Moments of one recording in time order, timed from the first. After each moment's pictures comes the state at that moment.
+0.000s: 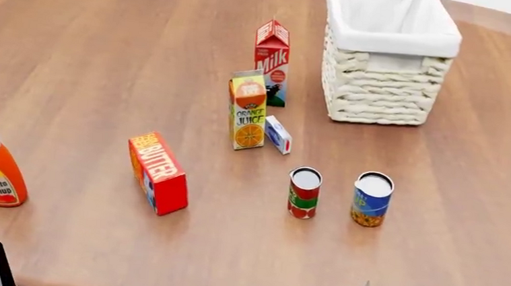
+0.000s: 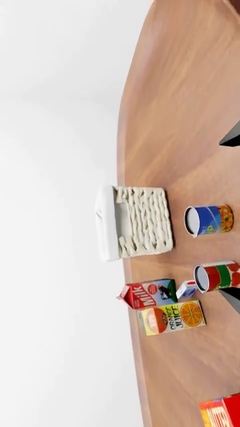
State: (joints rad) left arm 0.13 -0.14 0.01 0.21 -0.19 0.22 -0.23; right arm -0.05 0.14 -0.01 -0.09 0.19 -0.11 0.19
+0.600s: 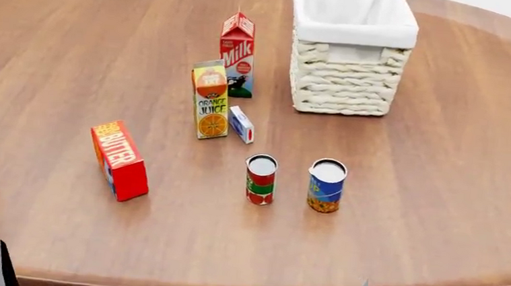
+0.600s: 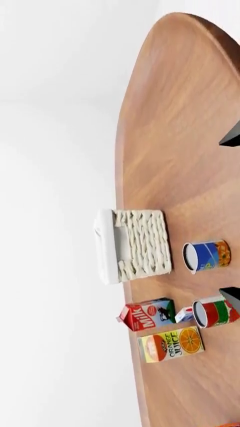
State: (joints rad) left arm 0.12 -0.16 0.04 0.21 -0.21 0.23 -0.25; right arm -0.04 0.16 -0.03 -0.09 0.22 -0.11 0.20
